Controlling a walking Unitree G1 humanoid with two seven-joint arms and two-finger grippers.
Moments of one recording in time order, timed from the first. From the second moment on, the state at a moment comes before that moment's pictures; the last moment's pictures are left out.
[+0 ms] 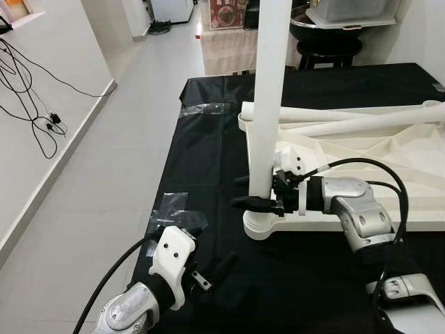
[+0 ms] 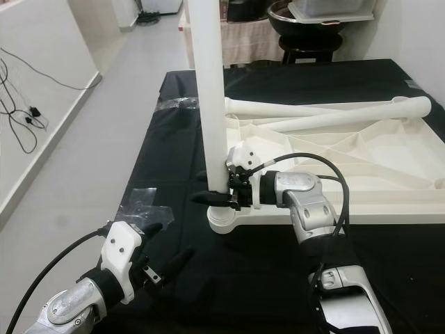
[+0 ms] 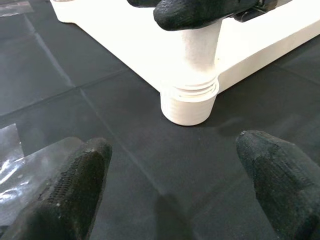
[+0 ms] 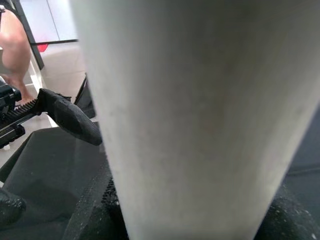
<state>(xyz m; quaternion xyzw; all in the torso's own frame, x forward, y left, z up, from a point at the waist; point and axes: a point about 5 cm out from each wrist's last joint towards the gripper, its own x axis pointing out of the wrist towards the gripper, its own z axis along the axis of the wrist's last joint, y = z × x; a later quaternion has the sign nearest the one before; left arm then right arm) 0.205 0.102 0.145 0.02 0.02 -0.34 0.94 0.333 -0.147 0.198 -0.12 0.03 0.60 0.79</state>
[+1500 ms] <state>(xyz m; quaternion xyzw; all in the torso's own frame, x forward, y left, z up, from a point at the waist) 0.210 0.103 0.150 0.01 0.01 -0.34 0.94 0.317 -0.128 0.204 -0.09 0.01 0.61 0.79</state>
